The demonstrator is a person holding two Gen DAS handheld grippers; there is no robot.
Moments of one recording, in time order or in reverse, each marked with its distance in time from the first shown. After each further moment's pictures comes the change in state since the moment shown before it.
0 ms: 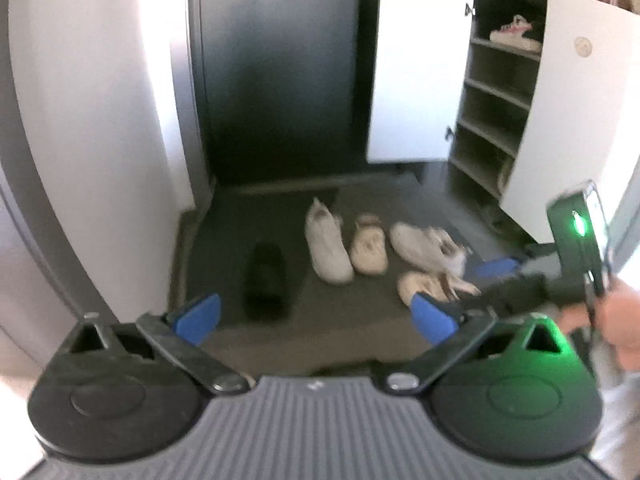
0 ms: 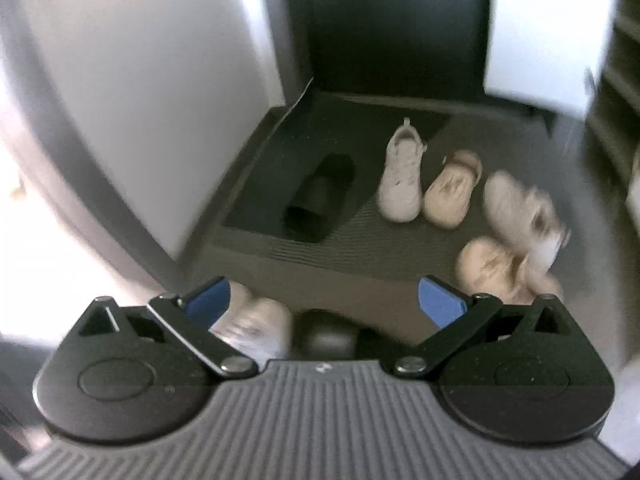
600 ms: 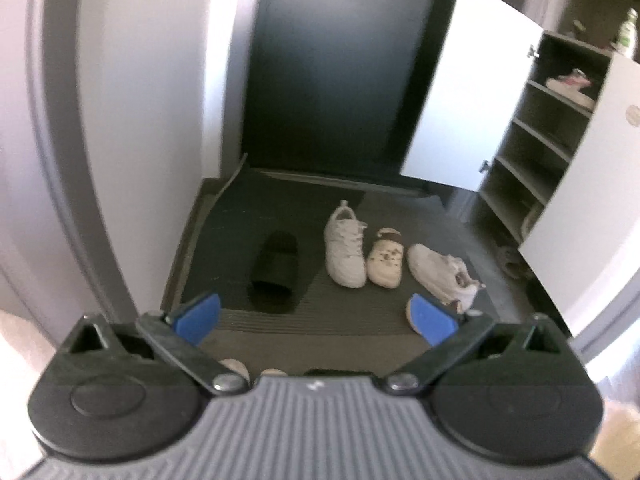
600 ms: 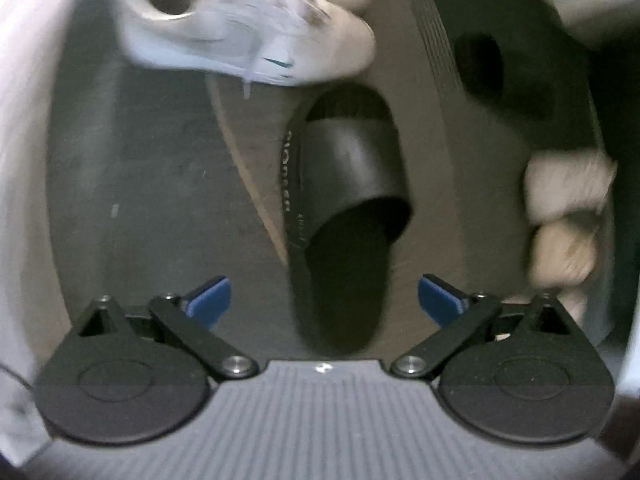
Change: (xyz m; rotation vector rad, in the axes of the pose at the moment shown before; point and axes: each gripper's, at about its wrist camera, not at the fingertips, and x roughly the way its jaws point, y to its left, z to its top) left arm 0.026 0.061 -0.023 -0.261 0.062 0.014; right arm 0.235 0.048 -0.165 -0.874 0.479 0.152
